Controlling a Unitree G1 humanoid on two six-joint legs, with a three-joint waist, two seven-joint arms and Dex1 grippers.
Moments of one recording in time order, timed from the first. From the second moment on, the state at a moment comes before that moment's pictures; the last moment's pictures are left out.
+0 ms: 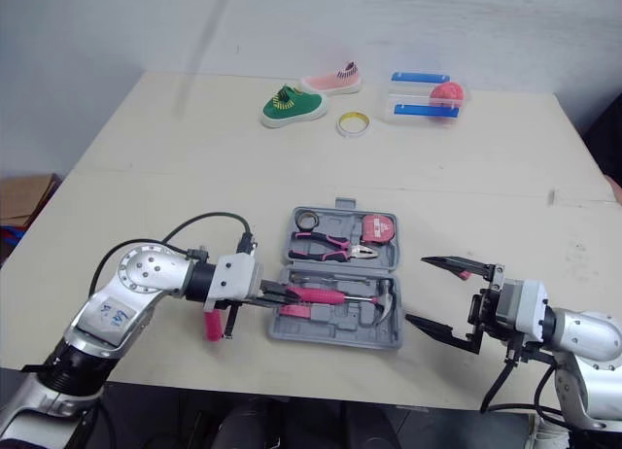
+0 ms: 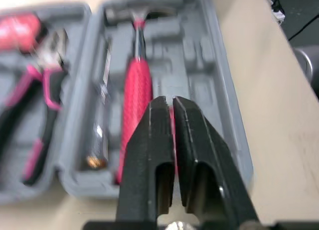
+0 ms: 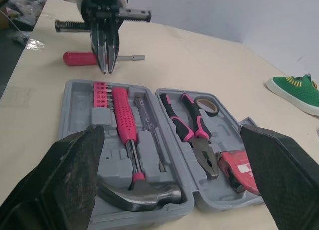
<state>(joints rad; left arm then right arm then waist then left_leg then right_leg) -0.36 0.68 -0.28 -0.25 -0.18 0.23 -1.11 0.09 -0.71 -0.28 -0.13 0.57 -0.27 1.30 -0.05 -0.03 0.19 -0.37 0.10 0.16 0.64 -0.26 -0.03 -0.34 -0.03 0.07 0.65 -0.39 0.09</state>
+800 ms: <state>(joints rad) -0.34 0.56 -0.23 -0.19 -0.28 0.34 -1.10 0.13 -0.71 -0.33 -0.03 0.57 -0.32 1.29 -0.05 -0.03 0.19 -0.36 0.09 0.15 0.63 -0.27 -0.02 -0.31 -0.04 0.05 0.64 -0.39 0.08</state>
